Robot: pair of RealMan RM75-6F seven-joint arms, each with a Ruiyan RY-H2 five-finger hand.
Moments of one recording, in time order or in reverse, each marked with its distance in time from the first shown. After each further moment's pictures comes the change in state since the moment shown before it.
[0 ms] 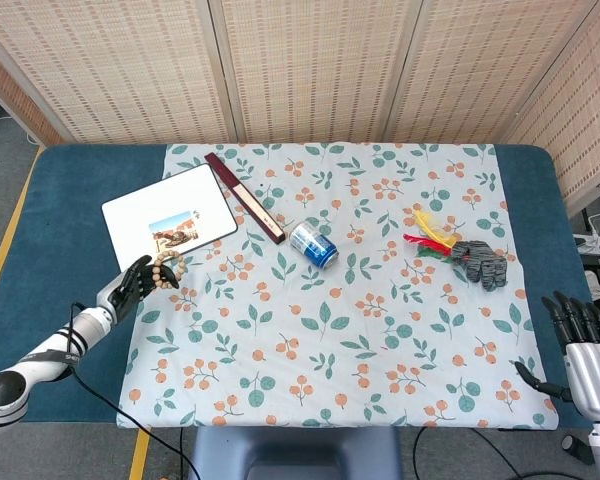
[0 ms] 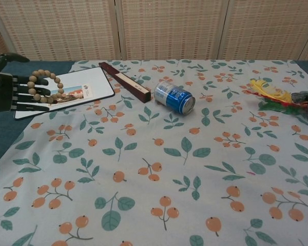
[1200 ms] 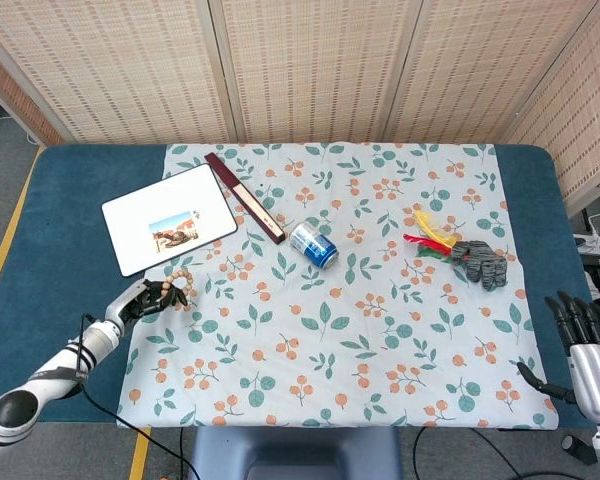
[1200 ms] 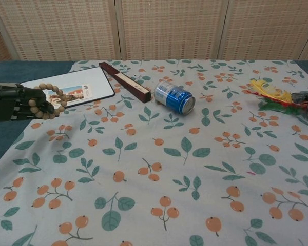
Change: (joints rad) left arm 0.076 -0.026 0.046 -0.125 0.200 0.123 0.102; right arm -0.009 0.012 -0.002 -0.010 -0.016 0.016 0.010
